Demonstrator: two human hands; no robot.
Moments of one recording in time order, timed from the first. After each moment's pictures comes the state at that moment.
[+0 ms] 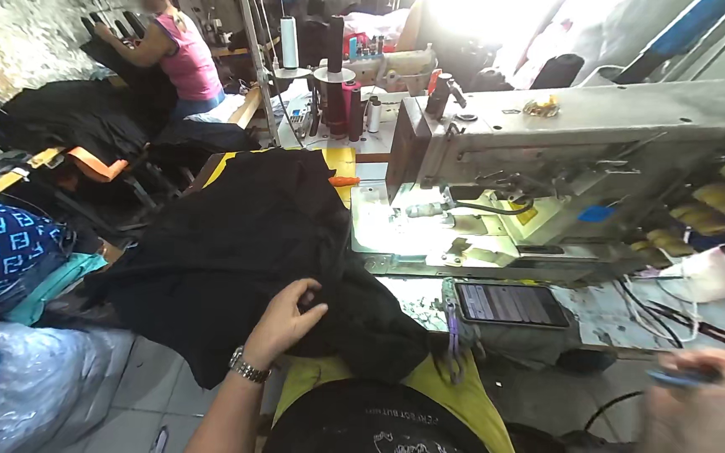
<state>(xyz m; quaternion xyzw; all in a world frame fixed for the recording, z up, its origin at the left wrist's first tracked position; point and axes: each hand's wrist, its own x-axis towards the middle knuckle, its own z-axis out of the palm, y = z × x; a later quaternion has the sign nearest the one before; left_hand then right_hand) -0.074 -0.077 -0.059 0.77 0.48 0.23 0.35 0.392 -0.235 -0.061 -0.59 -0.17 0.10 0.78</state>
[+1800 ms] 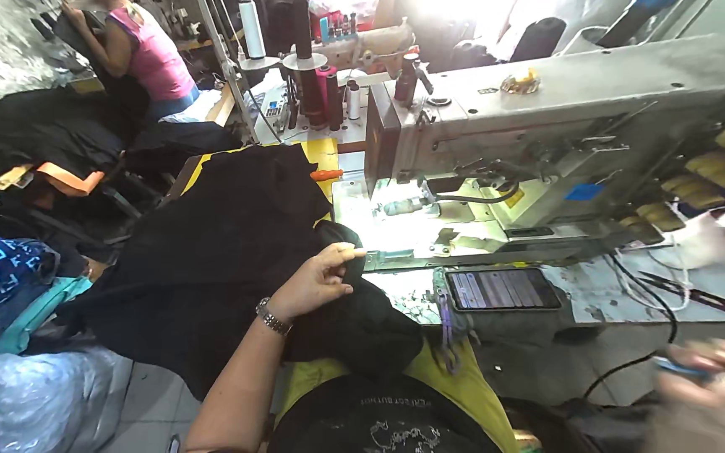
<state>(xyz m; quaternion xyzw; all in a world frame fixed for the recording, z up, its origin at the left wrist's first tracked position) -0.005 -0.008 -0.045 0.79 0.22 0.23 0.52 0.440 -0.250 -0.097 -0.46 -0.09 0.19 0.86</state>
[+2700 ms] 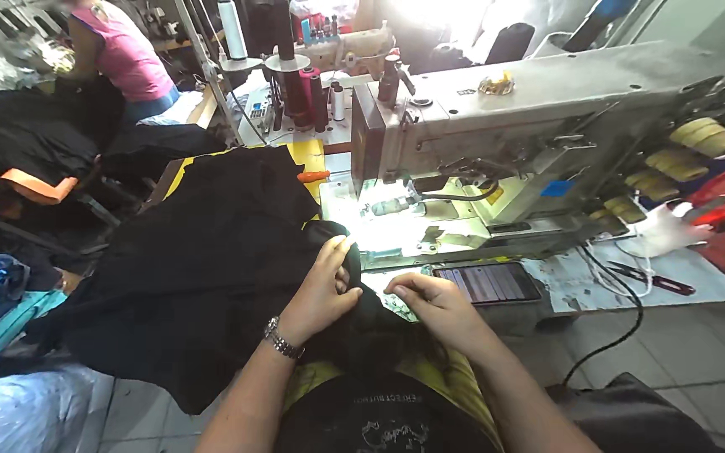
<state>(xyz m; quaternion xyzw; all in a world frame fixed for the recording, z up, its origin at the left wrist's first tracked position) 0.028 -0.039 -0.035 0.82 0.34 0.26 0.38 0.249 -0.134 -0.048 -0.51 -0.65 0.32 0.46</state>
